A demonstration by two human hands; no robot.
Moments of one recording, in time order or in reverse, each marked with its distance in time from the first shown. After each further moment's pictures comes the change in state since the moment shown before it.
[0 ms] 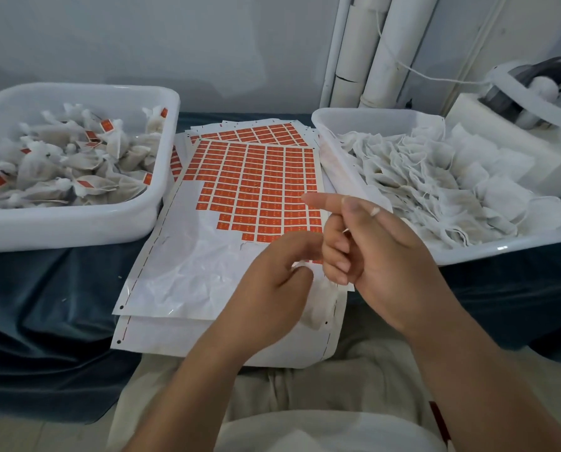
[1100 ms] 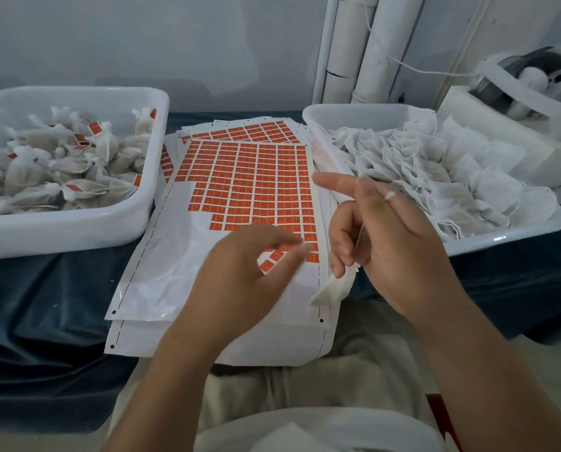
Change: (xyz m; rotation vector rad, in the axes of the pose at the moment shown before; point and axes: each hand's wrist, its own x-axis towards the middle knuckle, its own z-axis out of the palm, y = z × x) left_hand 0.004 0.003 -0.021 0.424 0.141 -0.070; right_hand -0.004 -0.014 -0.007 -0.210 0.094 -0.120
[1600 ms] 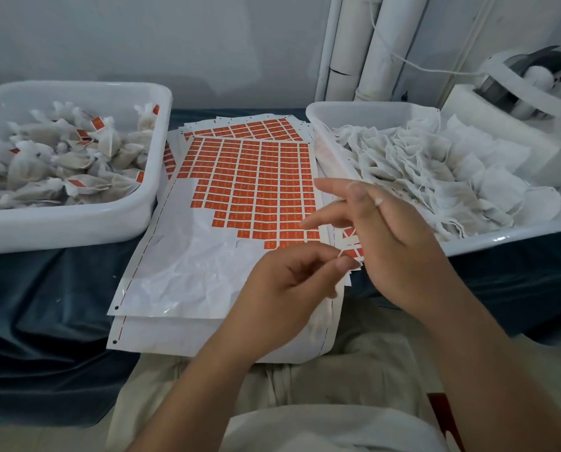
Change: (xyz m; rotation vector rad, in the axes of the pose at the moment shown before) left_hand -0.011 0.024 0.026 -0.578 -0.136 0.042; right_hand -0.004 -0.004 -0.001 -0.561 0.036 -0.069
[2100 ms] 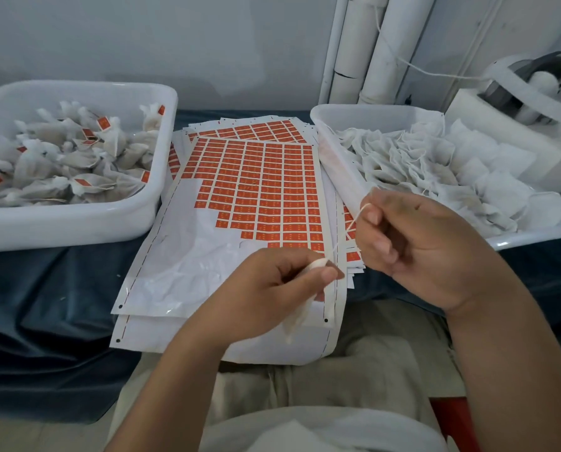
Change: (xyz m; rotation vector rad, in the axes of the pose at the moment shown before) left_hand 0.004 0.004 -0.029 0.072 -0.219 -0.078; right_hand 0.012 0.019 -0.030 0.821 -0.358 0.252
